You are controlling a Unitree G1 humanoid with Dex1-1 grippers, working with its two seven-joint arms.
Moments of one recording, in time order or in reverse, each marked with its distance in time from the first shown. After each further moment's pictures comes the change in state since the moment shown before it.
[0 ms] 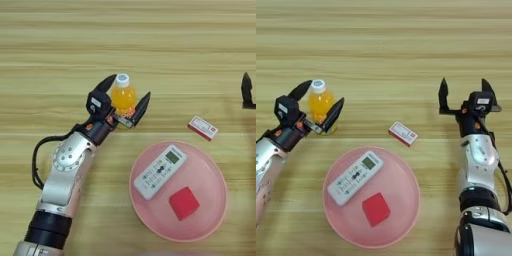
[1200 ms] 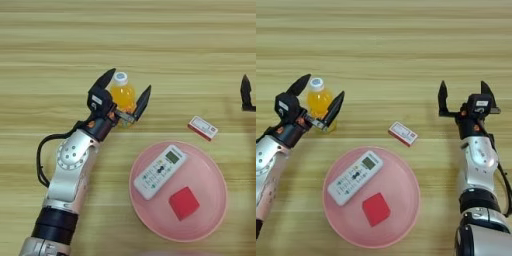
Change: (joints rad) left arm -0.008 -0.045 0.025 0.025 0.031 -0.083 0.036; right arm -0.001 -0.002 -0.002 0.026 -0.006 -0.015 0.002
